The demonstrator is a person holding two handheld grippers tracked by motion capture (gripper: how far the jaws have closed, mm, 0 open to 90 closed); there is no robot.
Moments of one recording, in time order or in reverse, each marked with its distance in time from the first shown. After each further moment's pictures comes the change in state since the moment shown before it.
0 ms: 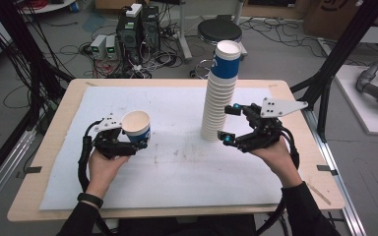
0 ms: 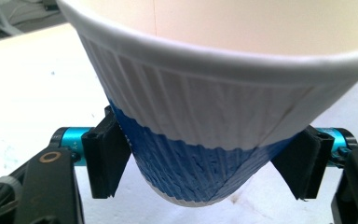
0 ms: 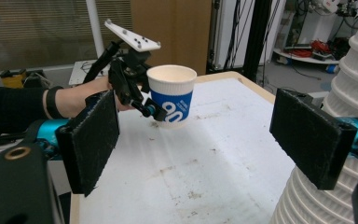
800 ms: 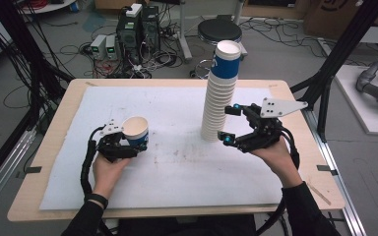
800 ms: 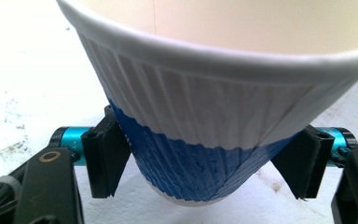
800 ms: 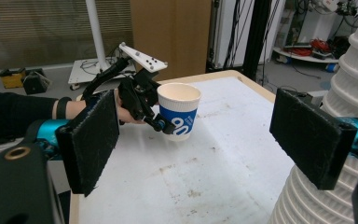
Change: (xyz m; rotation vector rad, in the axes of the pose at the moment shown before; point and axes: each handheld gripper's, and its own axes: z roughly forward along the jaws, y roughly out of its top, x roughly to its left) left arm 0.016 -0.030 0.020 0.036 0.062 -0.068; right arm 0.000 -0.001 0.000 0.004 0.001 0.002
